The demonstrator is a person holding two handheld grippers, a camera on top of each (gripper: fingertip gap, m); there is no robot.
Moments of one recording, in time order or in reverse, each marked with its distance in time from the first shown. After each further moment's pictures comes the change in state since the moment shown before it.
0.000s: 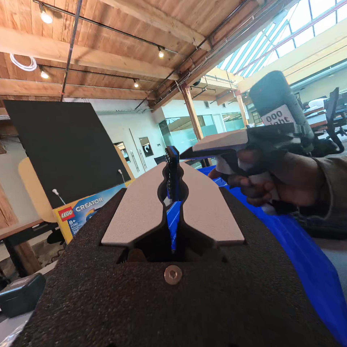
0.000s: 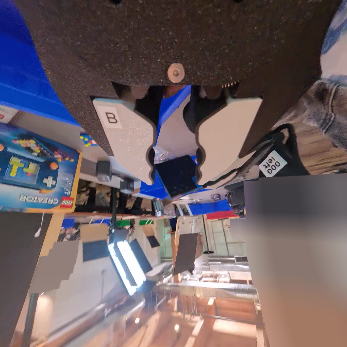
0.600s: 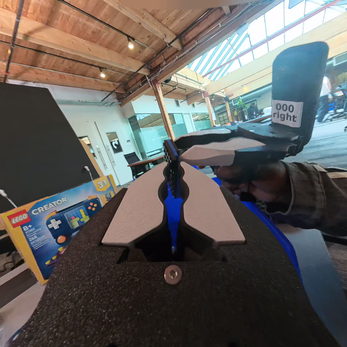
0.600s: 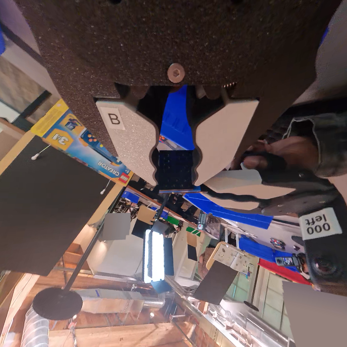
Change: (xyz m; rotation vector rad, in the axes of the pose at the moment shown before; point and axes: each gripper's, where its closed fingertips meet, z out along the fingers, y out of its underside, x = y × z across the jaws) left arm 0.017 0.004 -0.004 -0.019 0.170 -0.109; right arm -0.011 0.009 0.002 -0.068 0.188 -0.560
